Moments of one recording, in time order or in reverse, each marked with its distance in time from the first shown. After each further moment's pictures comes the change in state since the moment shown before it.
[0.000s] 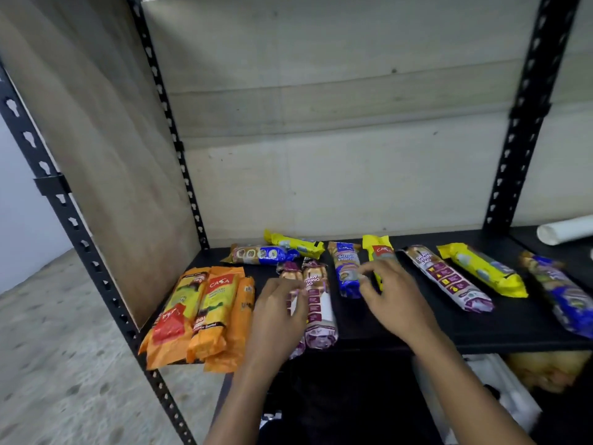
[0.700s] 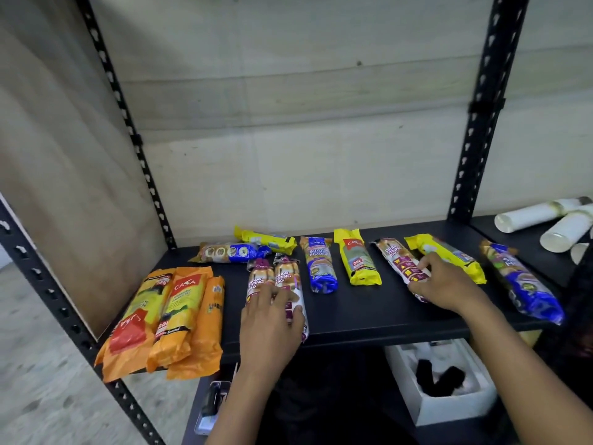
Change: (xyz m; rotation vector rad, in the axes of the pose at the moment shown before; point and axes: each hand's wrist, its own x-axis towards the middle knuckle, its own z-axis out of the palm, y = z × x) left_hand -0.013 0.002 0.052 0.342 -0.048 0.043; right_hand 0.009 0.108 -0.092 -0.276 -0.297 0.590
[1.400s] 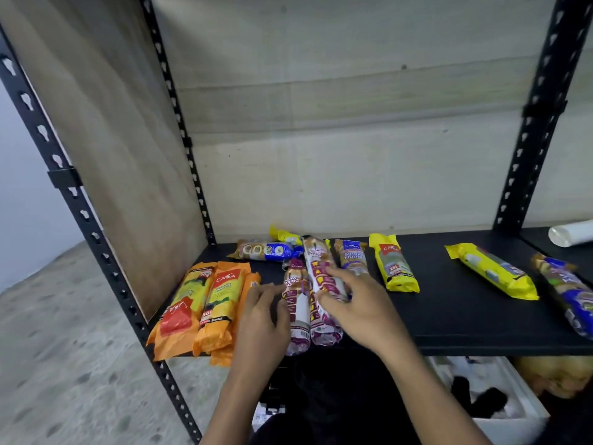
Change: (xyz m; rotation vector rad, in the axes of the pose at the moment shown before) left_hand -0.014 -0.046 -0.049 -0.292 0.095 -0.132; right_hand -0.103 -0.164 0.075 0.434 -0.033 -0.445
